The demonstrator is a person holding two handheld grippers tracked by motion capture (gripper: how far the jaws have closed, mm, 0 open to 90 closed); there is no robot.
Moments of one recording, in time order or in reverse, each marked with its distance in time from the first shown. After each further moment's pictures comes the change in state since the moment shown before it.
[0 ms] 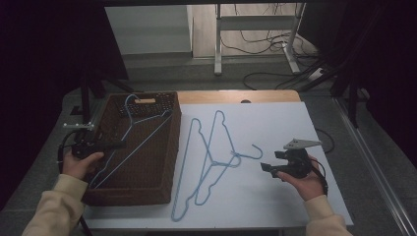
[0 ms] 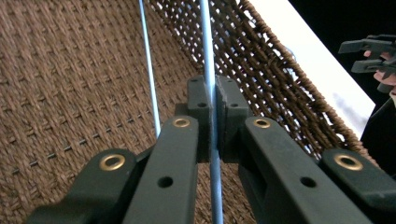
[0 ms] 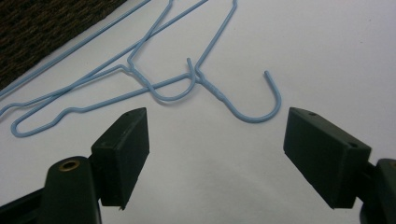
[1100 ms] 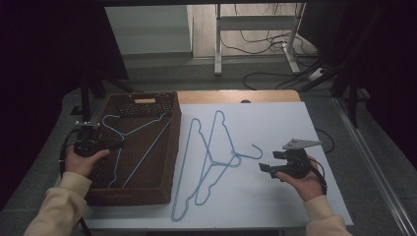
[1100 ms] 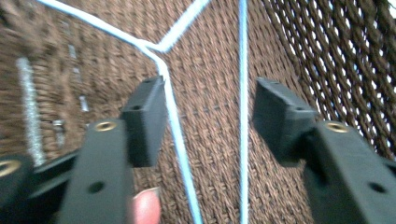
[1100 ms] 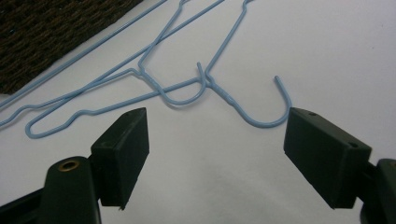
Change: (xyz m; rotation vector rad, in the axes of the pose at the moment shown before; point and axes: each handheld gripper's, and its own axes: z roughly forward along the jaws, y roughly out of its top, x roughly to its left) left arm 0.005 0.004 0.007 0.051 0.370 -0.073; right arm 0.005 0.003 -0.001 -0.010 0.025 -0.007
